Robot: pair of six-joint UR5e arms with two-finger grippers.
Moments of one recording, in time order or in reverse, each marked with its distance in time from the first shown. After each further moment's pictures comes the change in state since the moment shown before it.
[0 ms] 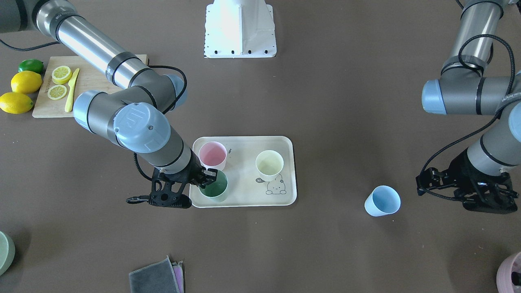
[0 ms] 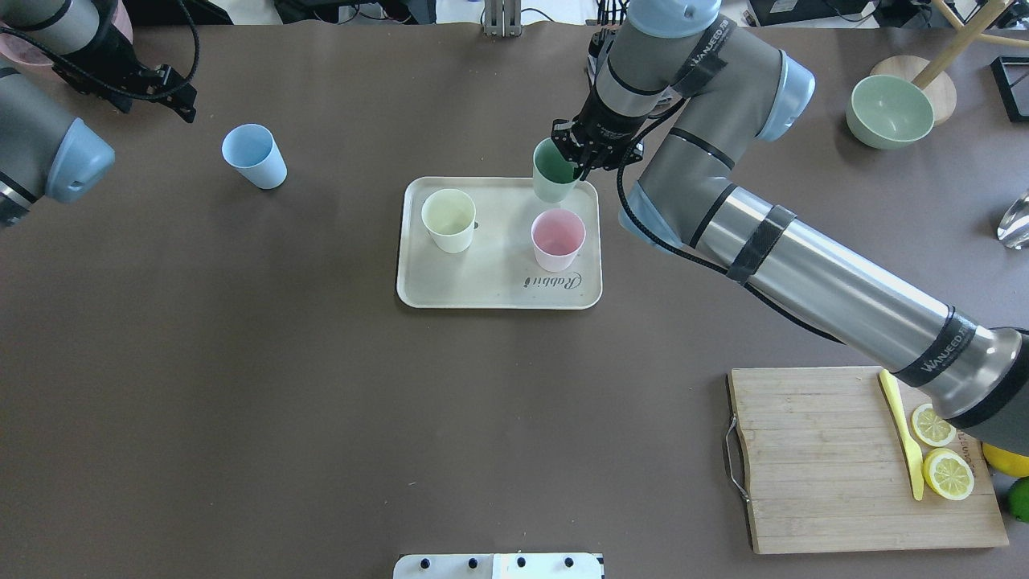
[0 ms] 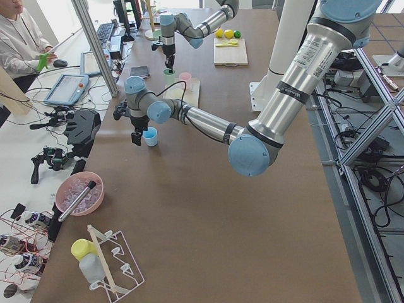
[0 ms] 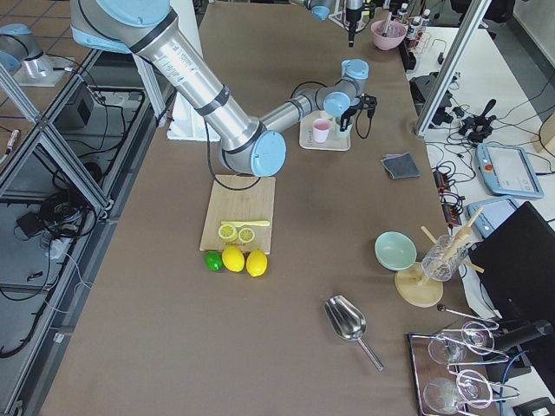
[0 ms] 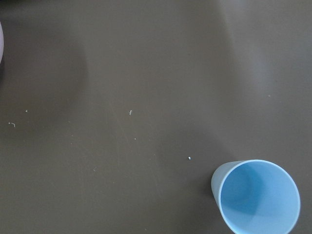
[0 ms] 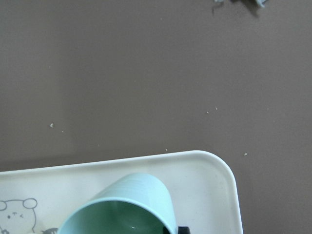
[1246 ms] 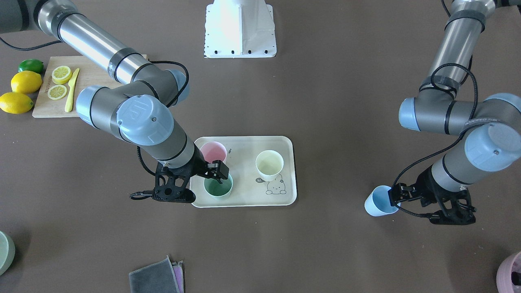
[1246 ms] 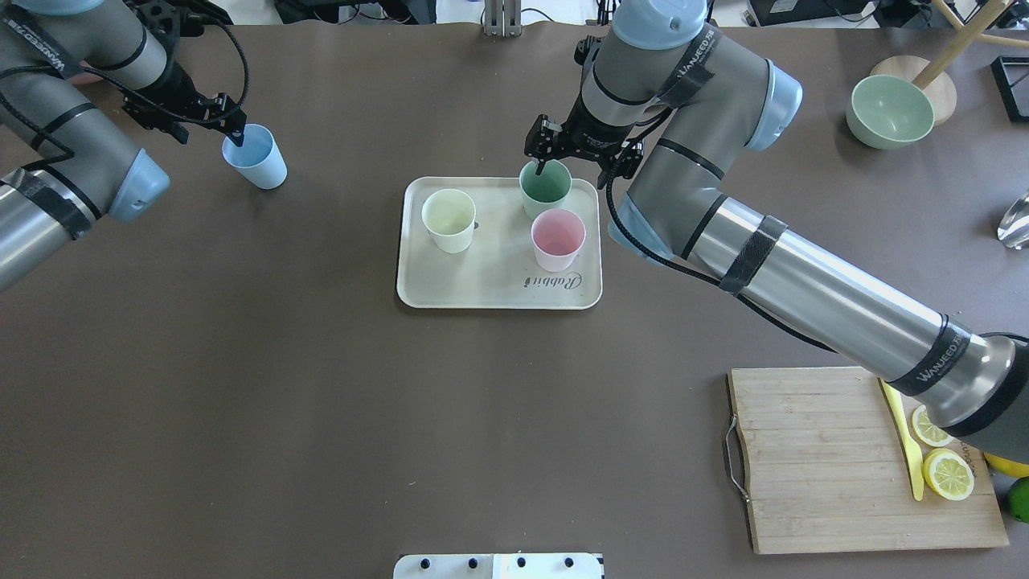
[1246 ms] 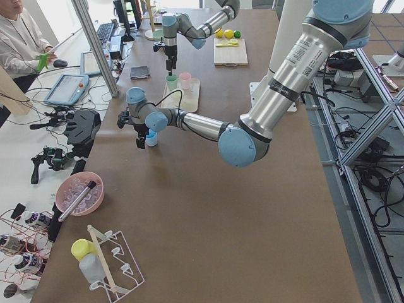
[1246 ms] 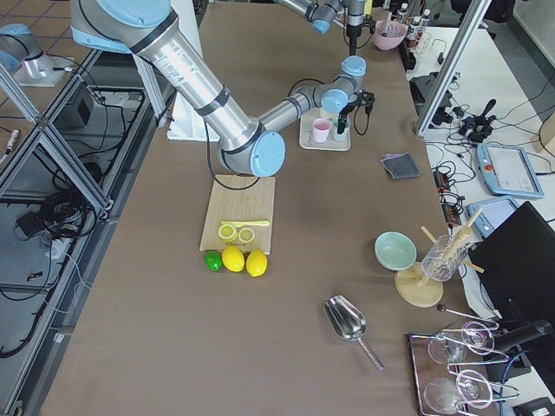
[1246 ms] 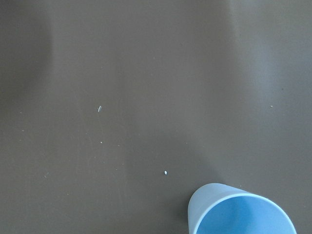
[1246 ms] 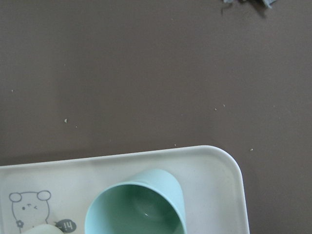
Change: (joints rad) left arm 0.085 -0.074 0.155 -0.134 0.004 -0.175; right arm 0.005 -0.007 0.033 -0.003 0.002 0.001
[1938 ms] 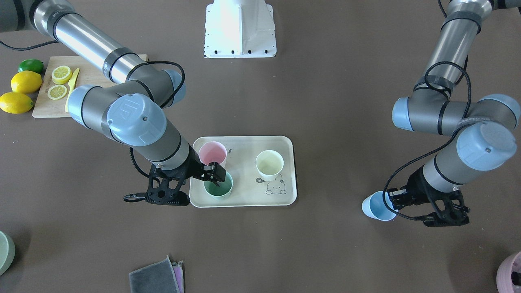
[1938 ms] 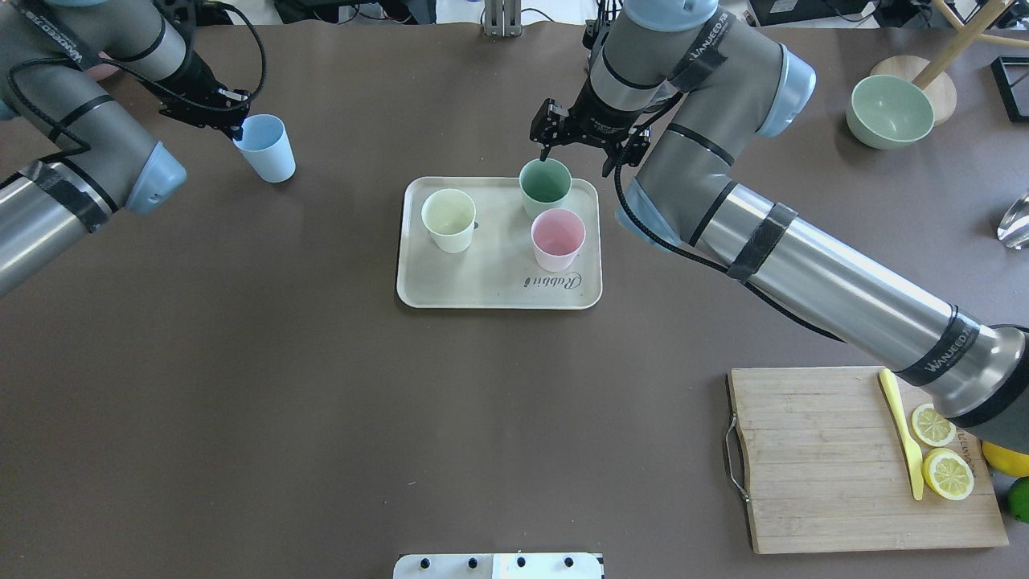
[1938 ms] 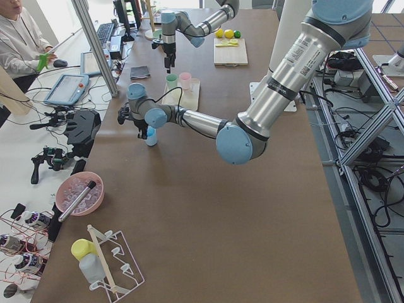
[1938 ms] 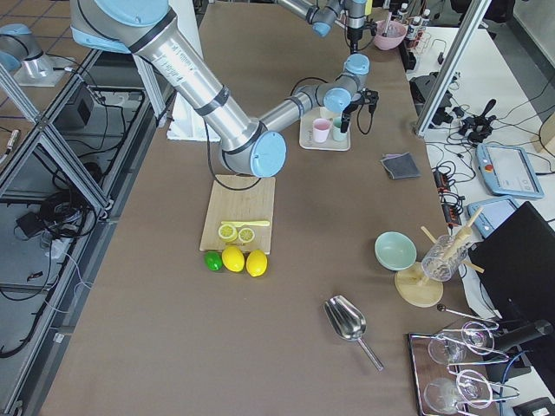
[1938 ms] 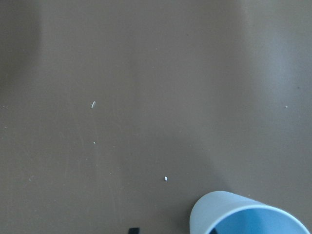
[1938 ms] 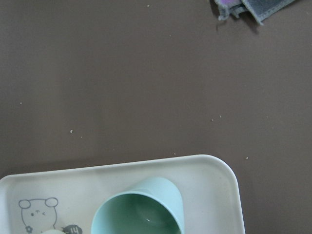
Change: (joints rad) left arm 0.012 -0.049 -0.018 0.001 -0.006 -0.122; right arm 0.036 0.001 0.011 0.000 0.030 0.005
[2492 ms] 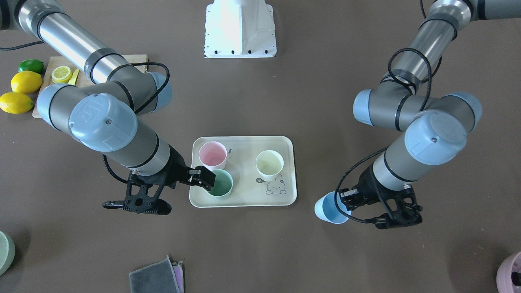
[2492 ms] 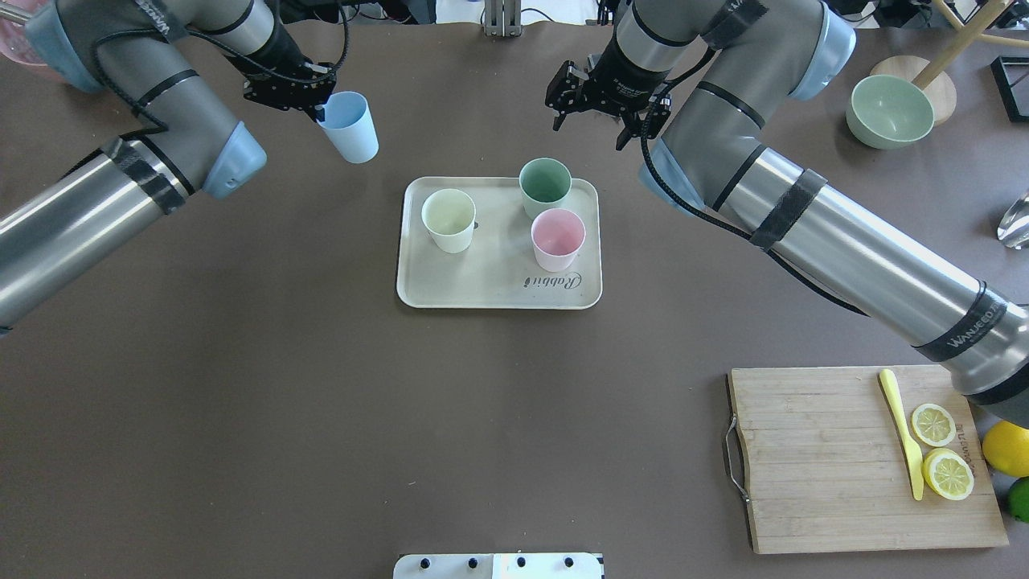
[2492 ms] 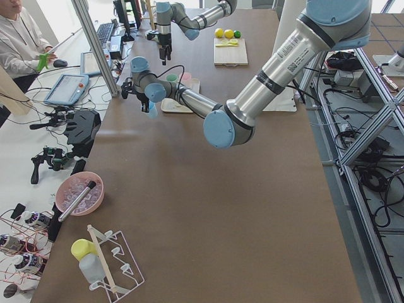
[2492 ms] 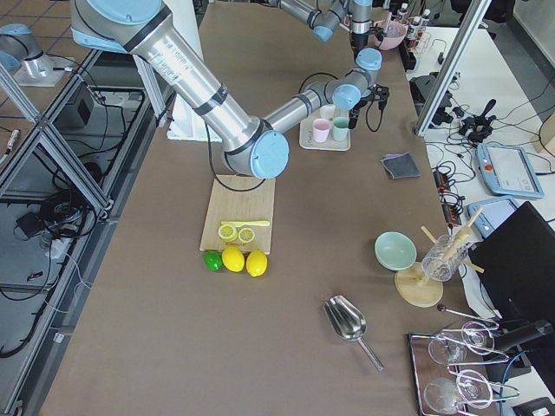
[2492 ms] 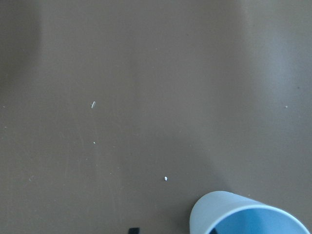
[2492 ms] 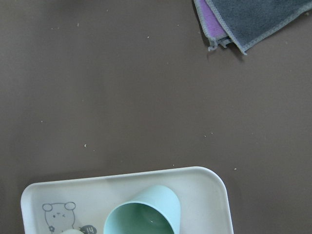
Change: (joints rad) left arm 0.085 -0.161 -0.006 0.040 0.004 -0.223; right arm 0.057 -0.003 0.014 -0.005 0.066 -0.011
